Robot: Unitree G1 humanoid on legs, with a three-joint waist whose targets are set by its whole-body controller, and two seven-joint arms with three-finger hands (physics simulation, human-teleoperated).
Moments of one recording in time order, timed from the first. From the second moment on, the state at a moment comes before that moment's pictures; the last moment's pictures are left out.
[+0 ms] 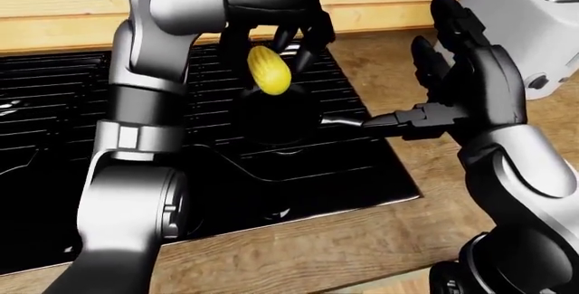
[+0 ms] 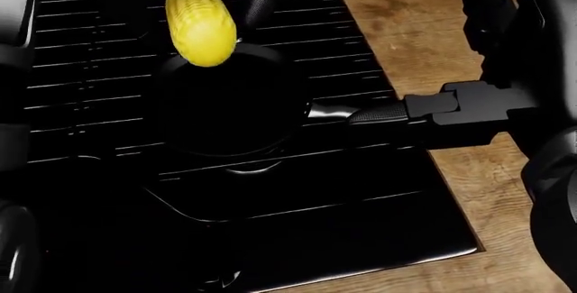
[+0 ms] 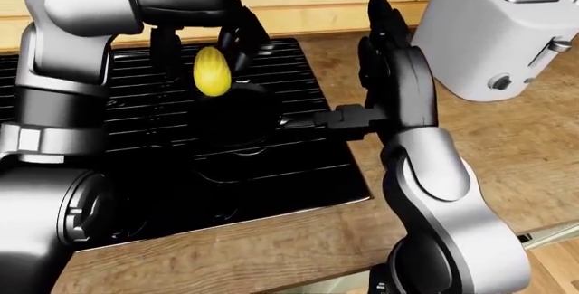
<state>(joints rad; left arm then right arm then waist) -1.37 0.35 0.02 0.59 0.55 -0.66 -1.05 -0.67 -0.24 -0.22 -0.88 0.32 1.32 -0.15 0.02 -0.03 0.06</state>
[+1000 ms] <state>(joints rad) -1.22 0.31 0.01 0.56 0.60 -0.70 -1.01 -0.67 -0.25 -0.24 -0.88 0.35 1.33 -0.17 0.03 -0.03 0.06</state>
